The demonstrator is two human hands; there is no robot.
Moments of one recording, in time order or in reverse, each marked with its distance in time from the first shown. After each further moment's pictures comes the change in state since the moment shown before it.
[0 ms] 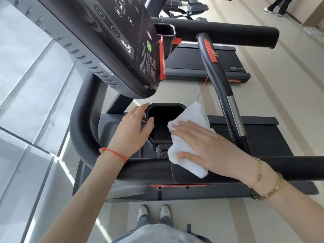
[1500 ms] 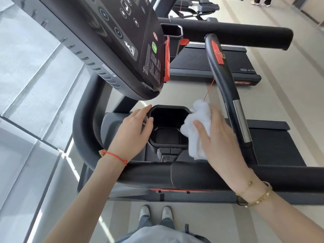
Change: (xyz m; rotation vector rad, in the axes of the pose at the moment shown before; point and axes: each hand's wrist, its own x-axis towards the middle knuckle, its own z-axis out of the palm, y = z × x) left_hand -0.003 0.002 0.001 0.035 0.026 -0.025; right_hand 0.013 0.002 0.012 0.349 0.478 0.527
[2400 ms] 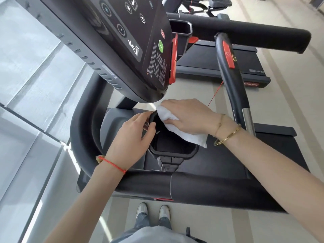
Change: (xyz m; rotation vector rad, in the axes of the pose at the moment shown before) left_hand 0.000 -0.004 0.004 -0.004 0.028 -0.042; right_hand 0.122 -0.013 0.035 -0.516 -0.490 -0.638
